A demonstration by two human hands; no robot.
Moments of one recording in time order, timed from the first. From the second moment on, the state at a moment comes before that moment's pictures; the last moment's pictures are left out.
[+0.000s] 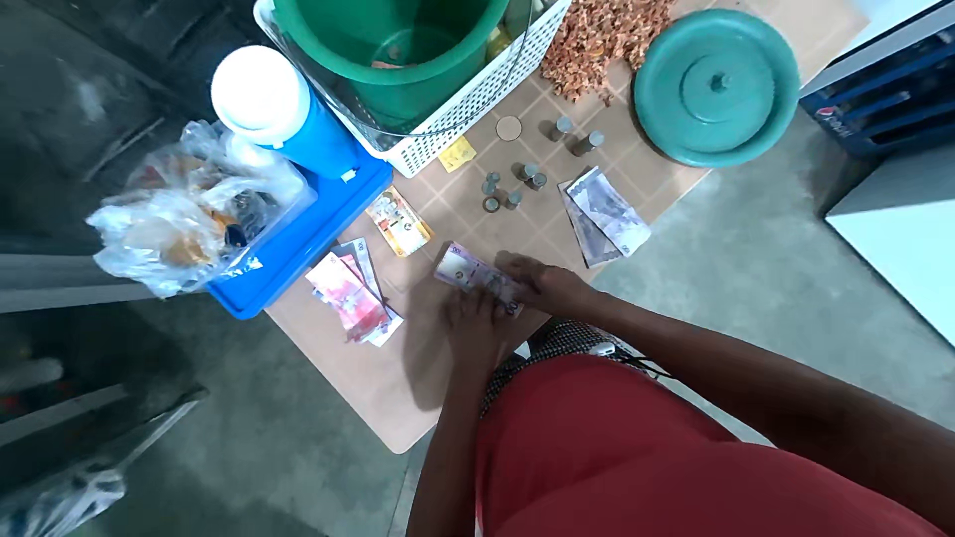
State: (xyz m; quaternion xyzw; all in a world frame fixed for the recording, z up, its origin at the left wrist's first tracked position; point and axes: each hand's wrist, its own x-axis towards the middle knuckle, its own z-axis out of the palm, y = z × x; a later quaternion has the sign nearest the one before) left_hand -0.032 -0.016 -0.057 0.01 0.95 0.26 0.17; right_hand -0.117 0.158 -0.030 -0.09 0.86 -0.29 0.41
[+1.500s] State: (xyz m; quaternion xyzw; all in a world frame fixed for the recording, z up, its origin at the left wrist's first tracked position) left_hand -0.047 -0.044 -0.031 -0.10 0.85 0.25 0.46; right_hand -0.168 0.355 -0.061 -0.05 0.94 -0.29 0.14
